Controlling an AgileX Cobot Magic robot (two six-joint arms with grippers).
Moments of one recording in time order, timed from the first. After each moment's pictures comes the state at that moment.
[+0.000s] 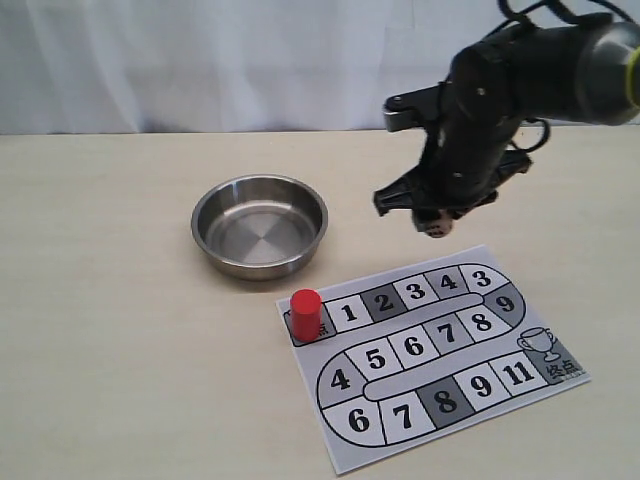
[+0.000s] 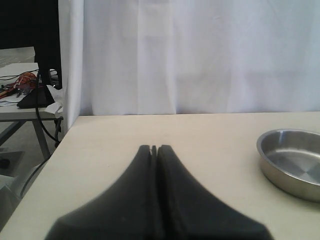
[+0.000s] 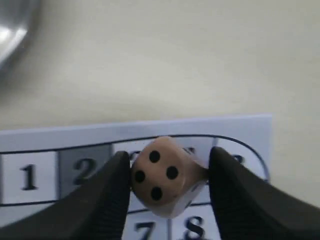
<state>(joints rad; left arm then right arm) 0.02 0.00 0.01 0.09 0.15 -0.05 0.37 1.92 -1.43 -0.21 0.85 0.23</state>
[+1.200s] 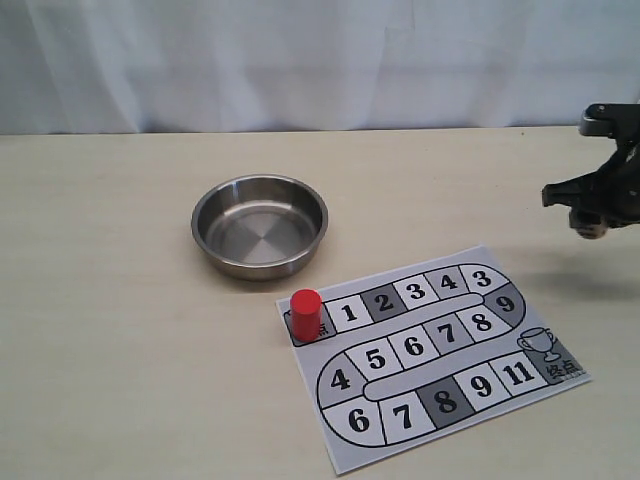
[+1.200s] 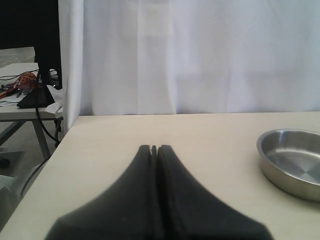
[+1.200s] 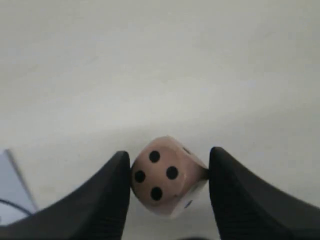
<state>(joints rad) 0.02 0.00 0.01 0.09 0.15 -0.05 -0.12 1.93 -1.23 -0.12 0.50 0.09</state>
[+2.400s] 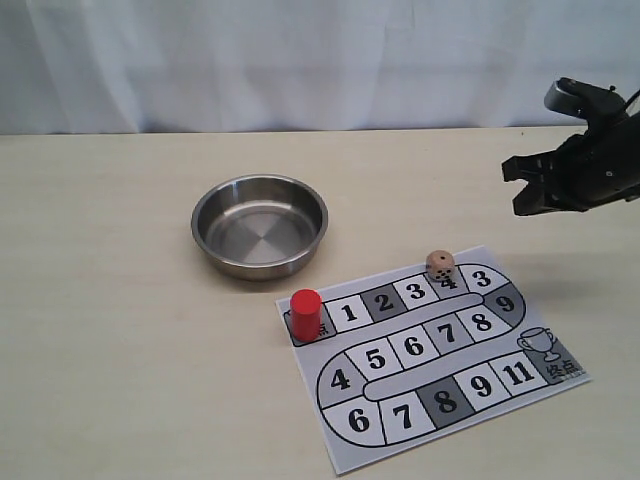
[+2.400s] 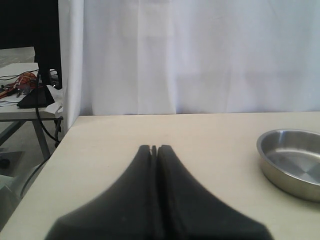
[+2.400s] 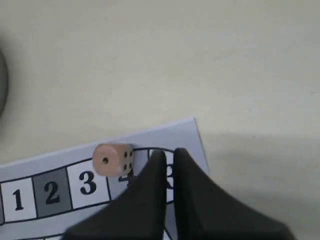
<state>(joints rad) 0.02 0.00 0.01 0.09 0.15 -0.05 -0.11 1.85 -1.23 0.58 0.69 -0.54</state>
